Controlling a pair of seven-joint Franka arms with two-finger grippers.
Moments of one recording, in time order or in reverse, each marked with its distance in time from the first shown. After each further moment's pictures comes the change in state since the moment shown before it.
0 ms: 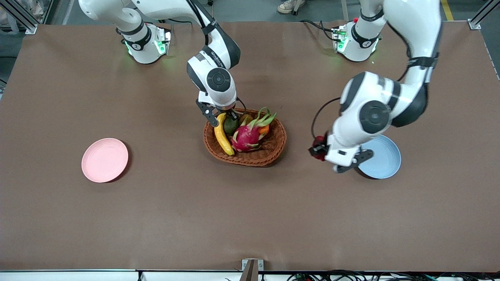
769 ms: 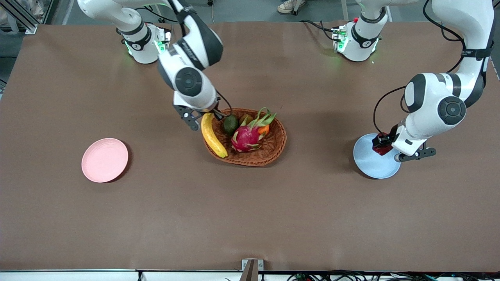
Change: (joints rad) left arm 0.330 -0.129 0.001 -0.473 0.104 0.385 0.516; right arm -0.197 -0.144 -0.005 0.142 0.046 -0.363 -0.282
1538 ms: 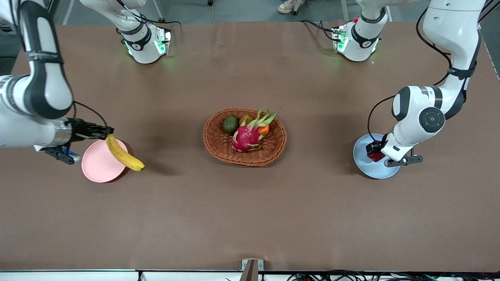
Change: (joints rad) left arm 0.006 0.114 -0.005 -0.010 0.058 0.149 0.000; right arm -0.718 0.012 -0.015 -0.003 -0.016 -0.160 -1.189
